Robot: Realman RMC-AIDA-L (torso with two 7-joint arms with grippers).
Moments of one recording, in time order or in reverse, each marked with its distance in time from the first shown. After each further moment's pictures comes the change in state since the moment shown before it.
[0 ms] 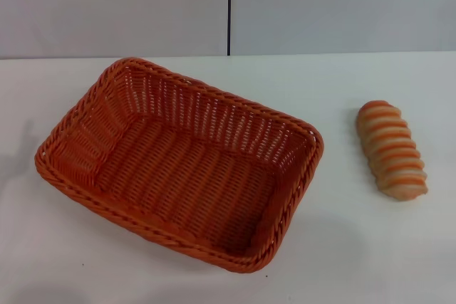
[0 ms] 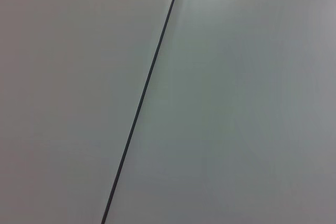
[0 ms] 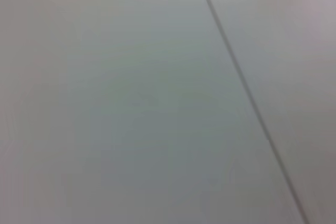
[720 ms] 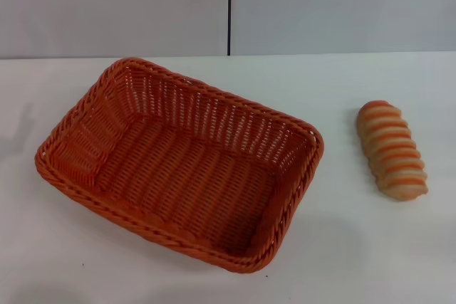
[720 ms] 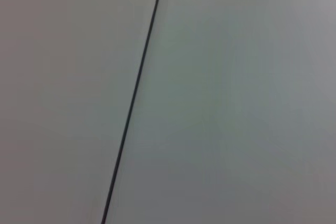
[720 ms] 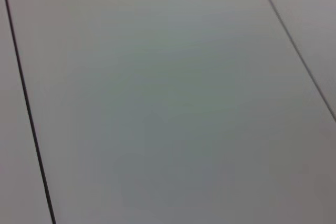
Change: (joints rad) left arm -0.046 0.004 0.006 0.142 0.006 -0.129 -0.070; right arm 0.054 0.002 -0.097 -0.002 0.003 0.028 0.071
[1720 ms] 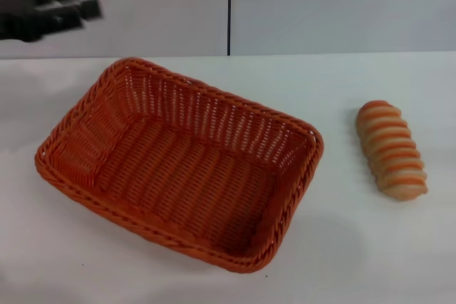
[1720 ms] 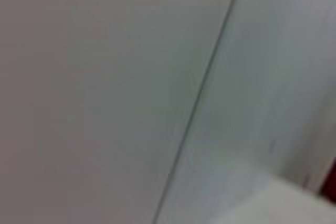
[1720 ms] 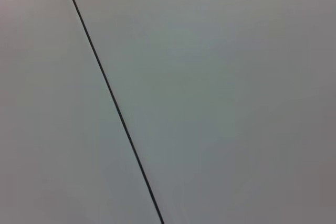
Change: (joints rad) left arm -0.217 0.101 0.635 0.897 0.430 -0.239 -1.238; right arm -0.133 -0.017 -0.225 -0.116 -0.048 -0.166 0.331
